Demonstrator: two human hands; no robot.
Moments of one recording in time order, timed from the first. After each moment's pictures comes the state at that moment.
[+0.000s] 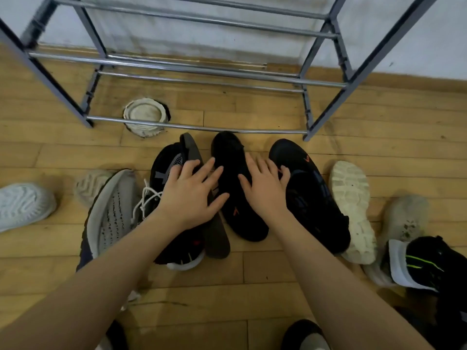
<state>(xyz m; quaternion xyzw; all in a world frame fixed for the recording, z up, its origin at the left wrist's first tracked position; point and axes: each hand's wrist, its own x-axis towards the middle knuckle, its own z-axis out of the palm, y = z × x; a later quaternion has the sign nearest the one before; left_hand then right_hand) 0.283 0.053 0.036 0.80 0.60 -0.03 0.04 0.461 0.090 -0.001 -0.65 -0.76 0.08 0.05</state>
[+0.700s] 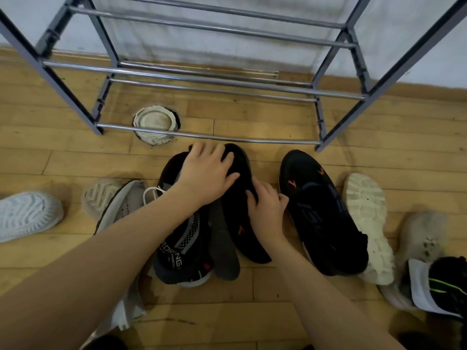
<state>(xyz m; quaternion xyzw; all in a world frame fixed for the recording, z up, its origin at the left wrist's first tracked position) 0.280 0.114 0.043 0.82 0.57 -0.09 -0.07 0.438 0.075 -0.034 -0.67 -0.69 0.15 0.23</state>
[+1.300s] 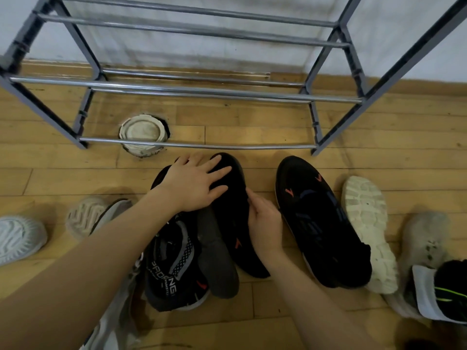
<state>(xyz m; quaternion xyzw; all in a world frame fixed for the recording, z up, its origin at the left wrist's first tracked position) 0.259 0.145 0.027 0.83 0.52 -0.15 0.11 0.439 0.077 -0.035 -0.64 -0.67 0.20 0.32</state>
